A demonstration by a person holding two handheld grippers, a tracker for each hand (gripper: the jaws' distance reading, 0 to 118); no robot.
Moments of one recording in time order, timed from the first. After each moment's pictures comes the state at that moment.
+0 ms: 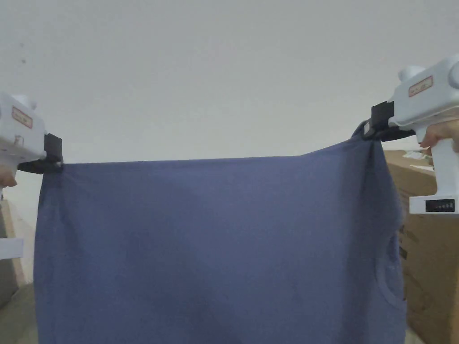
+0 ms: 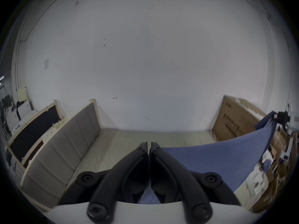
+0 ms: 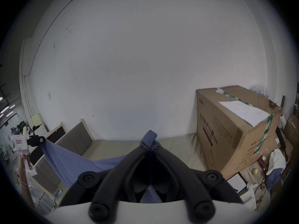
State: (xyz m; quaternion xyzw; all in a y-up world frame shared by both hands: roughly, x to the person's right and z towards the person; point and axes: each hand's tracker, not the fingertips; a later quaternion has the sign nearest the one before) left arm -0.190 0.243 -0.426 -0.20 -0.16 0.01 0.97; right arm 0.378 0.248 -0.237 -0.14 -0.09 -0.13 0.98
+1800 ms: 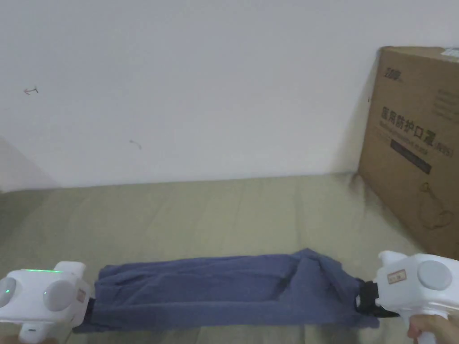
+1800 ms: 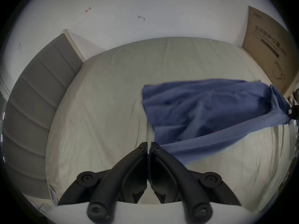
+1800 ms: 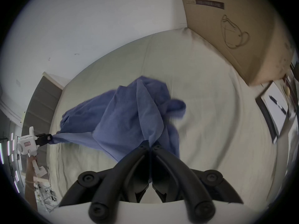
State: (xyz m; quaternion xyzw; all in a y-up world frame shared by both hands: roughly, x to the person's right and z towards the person) left arm -0.159 -0.214 -0.490 -0.47 -0.11 -0.15 0.86; right arm 0.374 -0.216 -0.262 -0.46 -0.10 -0.24 0.85
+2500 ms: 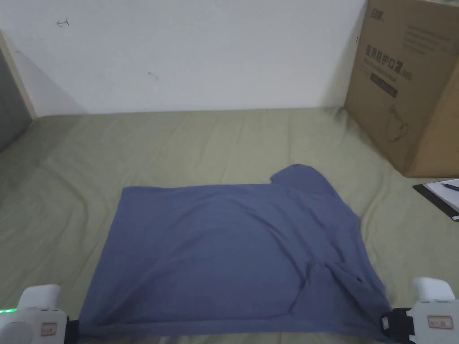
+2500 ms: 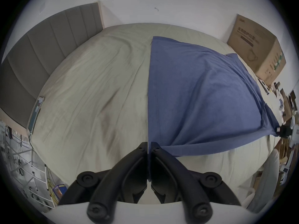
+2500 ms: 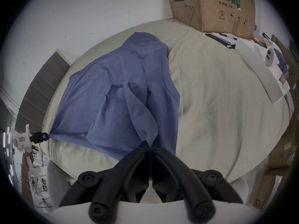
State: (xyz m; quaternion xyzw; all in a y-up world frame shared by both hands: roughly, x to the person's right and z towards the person) left arm -0.331 -0.257 -0.151 -0.50 -0.13 -0.06 0.86; right arm 0.206 -0.252 0.079 -0.46 -0.12 -0.20 0.86
